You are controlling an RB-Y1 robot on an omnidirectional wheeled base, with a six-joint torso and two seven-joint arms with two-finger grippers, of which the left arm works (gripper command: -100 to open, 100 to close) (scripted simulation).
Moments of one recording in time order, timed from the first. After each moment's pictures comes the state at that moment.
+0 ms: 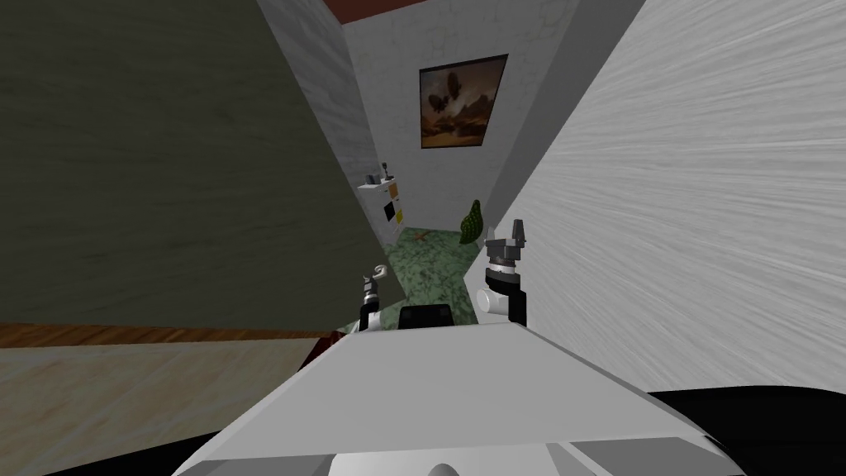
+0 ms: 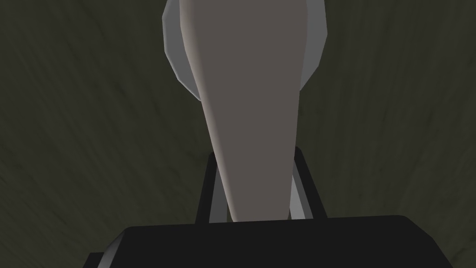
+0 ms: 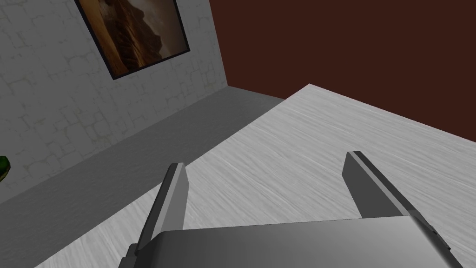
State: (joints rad) arm 0.14 0.02 0.22 -0.95 0.10 -0.73 -0.05
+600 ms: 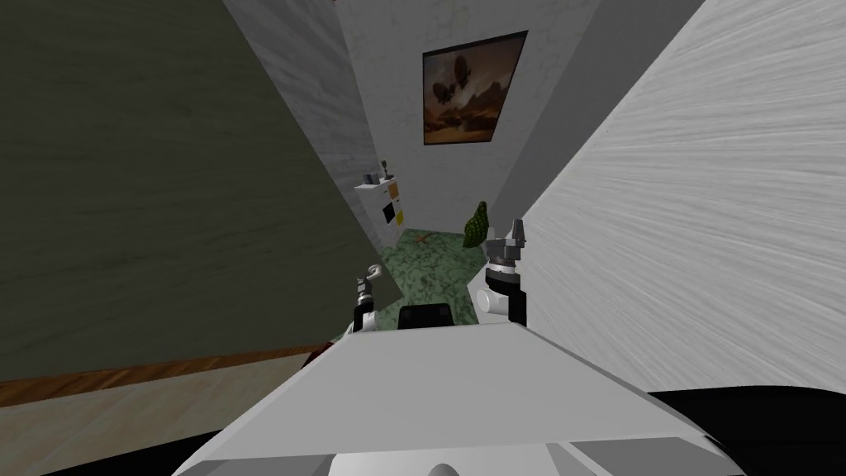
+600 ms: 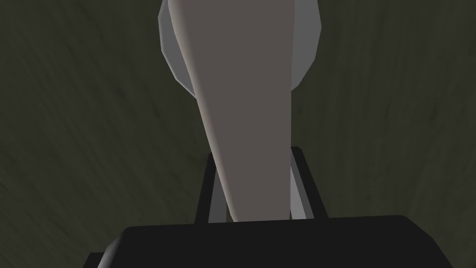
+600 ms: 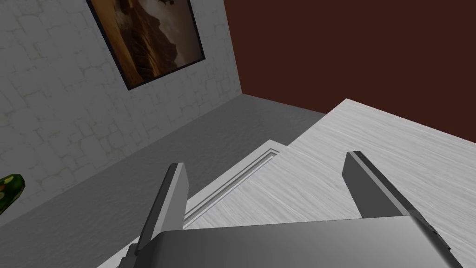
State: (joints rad) arm 0.13 0.05 0.27 -0.94 0.13 -0.73 -0.07
